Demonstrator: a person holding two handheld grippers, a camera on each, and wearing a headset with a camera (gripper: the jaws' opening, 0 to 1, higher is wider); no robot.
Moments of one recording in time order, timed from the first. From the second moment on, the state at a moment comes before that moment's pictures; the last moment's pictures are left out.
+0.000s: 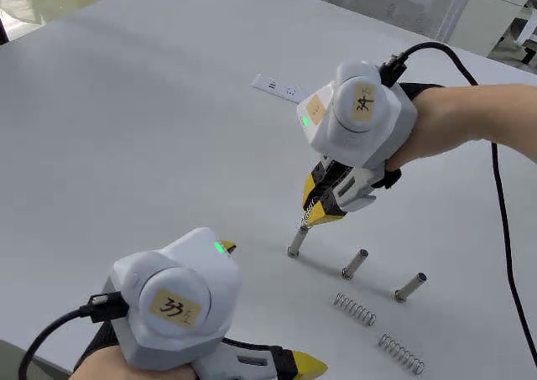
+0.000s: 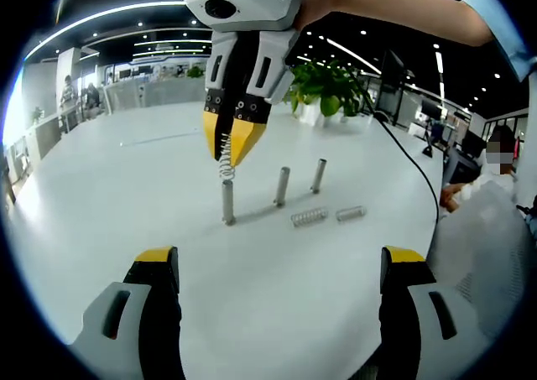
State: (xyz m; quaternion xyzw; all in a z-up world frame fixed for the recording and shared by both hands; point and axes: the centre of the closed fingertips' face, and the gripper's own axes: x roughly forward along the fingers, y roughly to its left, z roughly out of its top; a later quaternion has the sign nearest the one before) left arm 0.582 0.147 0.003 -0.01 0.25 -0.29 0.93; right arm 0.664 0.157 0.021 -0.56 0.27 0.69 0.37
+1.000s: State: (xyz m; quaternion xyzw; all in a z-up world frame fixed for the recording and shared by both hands) left arm 0.581 0.148 0.001 -0.01 0.26 -0.28 0.92; right arm 0.660 0.156 0.017 -0.56 0.27 0.69 0.36
